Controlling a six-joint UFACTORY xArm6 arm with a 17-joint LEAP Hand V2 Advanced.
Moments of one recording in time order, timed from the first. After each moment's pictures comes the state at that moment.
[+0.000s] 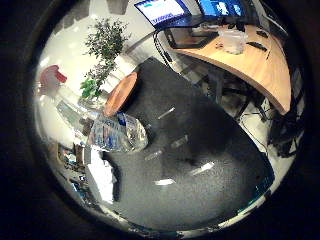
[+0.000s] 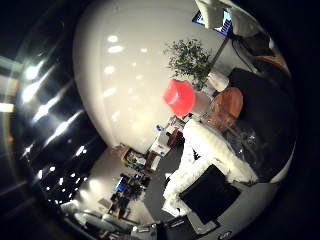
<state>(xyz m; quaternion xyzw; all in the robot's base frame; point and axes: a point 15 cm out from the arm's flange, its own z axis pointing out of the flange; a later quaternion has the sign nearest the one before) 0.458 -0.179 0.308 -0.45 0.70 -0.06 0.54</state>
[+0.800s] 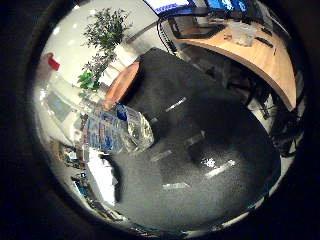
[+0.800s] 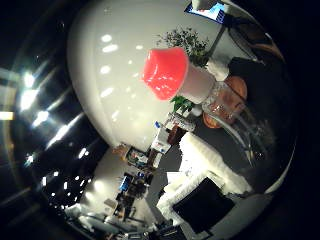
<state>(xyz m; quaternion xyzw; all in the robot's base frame) 0.491 -0.159 0.291 -0.46 0.71 -0.04 0.53</state>
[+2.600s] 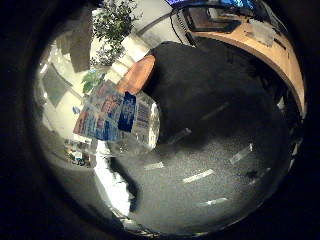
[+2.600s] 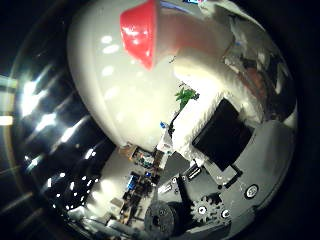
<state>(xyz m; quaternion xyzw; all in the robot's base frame) 0.535 -0.122 0.291 -0.46 0.69 0.00 0.56</state>
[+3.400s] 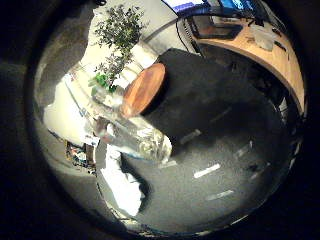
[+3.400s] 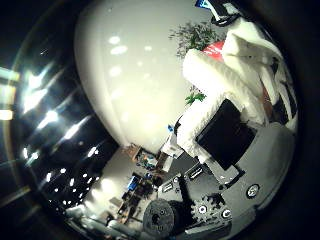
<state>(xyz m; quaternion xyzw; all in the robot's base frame) 0.519 -0.112 0.311 -0.45 0.68 -0.01 0.58</state>
